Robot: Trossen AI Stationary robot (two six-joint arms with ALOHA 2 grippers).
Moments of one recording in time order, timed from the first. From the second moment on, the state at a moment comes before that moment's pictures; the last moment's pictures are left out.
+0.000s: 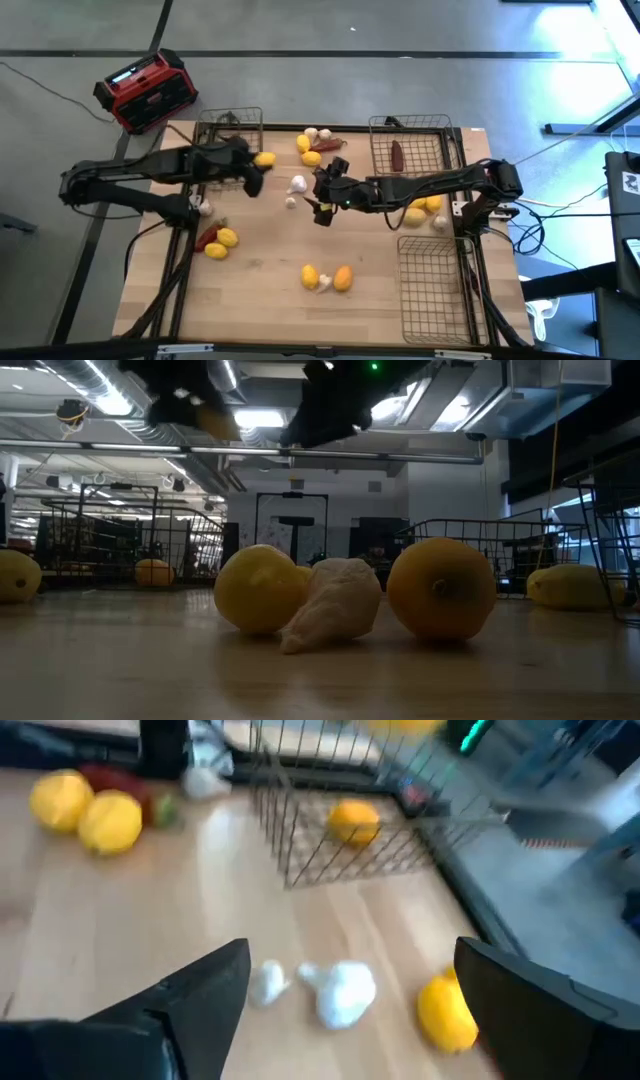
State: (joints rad) left arm 0.16 0.90 0.89 -0.56 -0.37 -0.49; right arm 0.07 1.74 1.34 -0.16 0.45 -0.04
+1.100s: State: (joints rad) left arm 0.75 1.18 0.89 -0.99 -0.29 -0.23; right arm 0.06 1.92 1.34 -0.25 0.29 0.14
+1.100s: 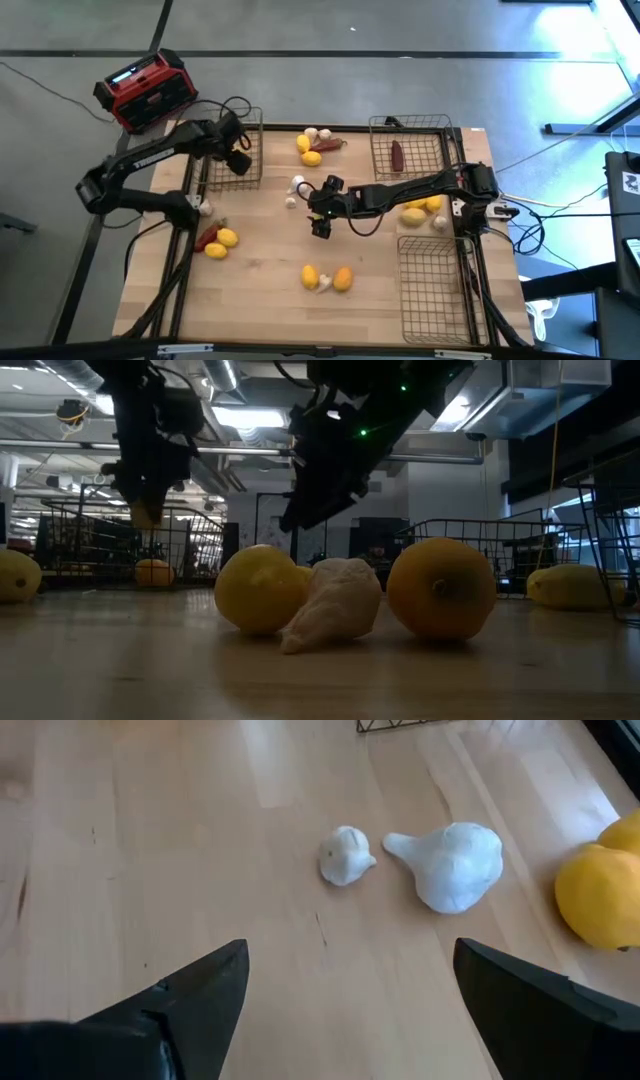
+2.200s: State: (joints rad) left arm 0.83 1.40 0.74 -0.75 -0.21 -0.21; right arm 0.06 1.92 1.34 -0.26 0.30 0.14
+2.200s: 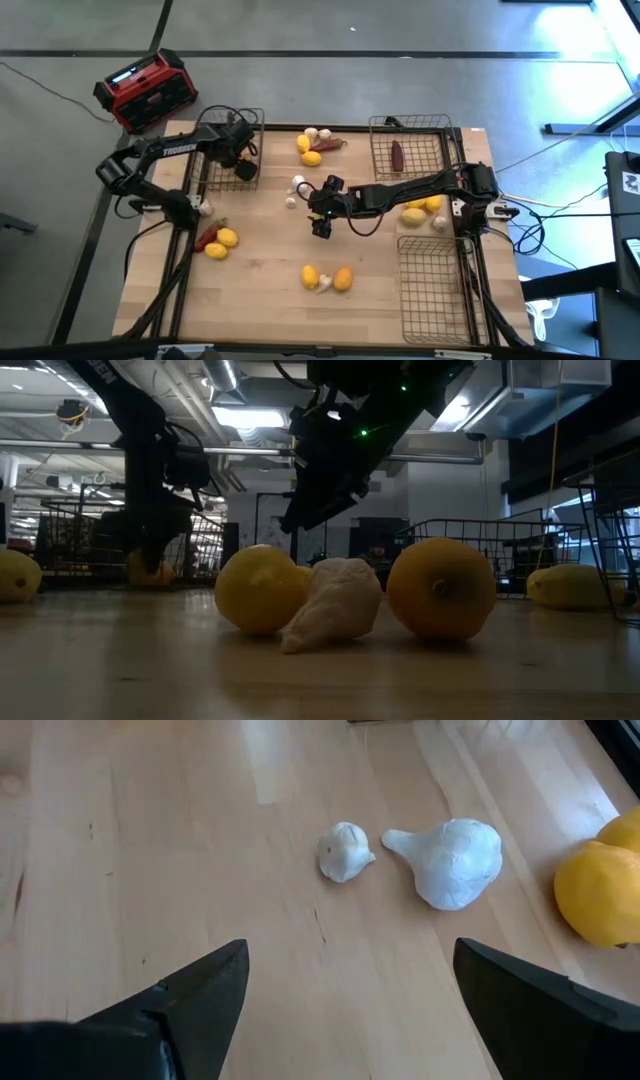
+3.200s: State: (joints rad) left arm 0.62 0.91 0.86 -0.82 -0.02 -0.25; right arm 0.06 1.92 1.34 -0.26 0.29 0.13
